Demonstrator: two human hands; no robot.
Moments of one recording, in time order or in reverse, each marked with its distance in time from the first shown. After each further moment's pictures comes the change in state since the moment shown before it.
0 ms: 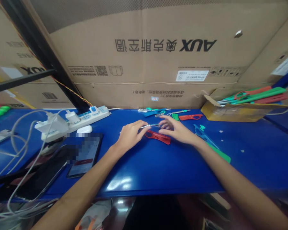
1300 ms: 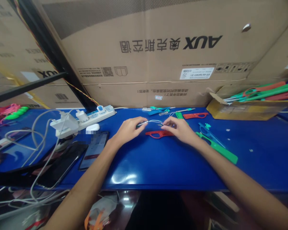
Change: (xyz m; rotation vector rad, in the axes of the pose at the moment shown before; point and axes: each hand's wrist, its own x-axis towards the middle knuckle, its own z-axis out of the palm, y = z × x) left_hand 0.002 -0.019 -0.019 -0.059 -0.045 0.021; right_hand 0.000 -0.007 0.011 -0.199 0.145 -0.106
